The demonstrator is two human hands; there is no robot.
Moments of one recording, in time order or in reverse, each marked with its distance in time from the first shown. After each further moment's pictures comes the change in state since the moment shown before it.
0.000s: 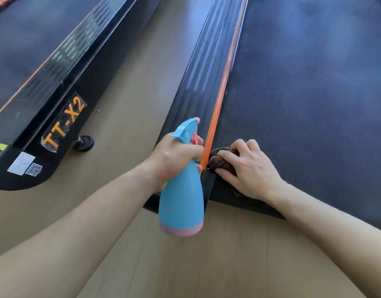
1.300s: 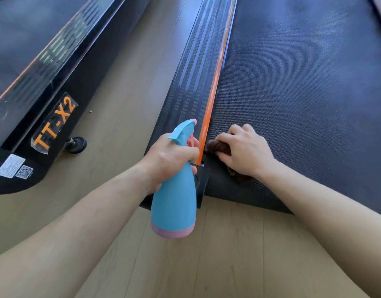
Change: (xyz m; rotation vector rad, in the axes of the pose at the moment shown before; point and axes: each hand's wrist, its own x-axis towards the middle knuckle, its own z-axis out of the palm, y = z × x) left_hand -0.008 -0.005 0.002 0.101 -0.009 -0.002; right_hand 0.026 0.003 -0.013 -0.044 -0.071 0.172
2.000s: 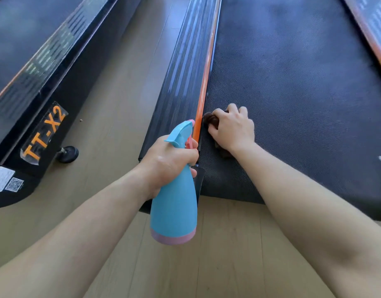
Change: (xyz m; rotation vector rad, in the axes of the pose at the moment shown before) left_hand -0.005 -0.003 0.006 -0.039 -0.044 0.056; right_hand 0.049 -0.001 0.007 0.000 0.032 0.369
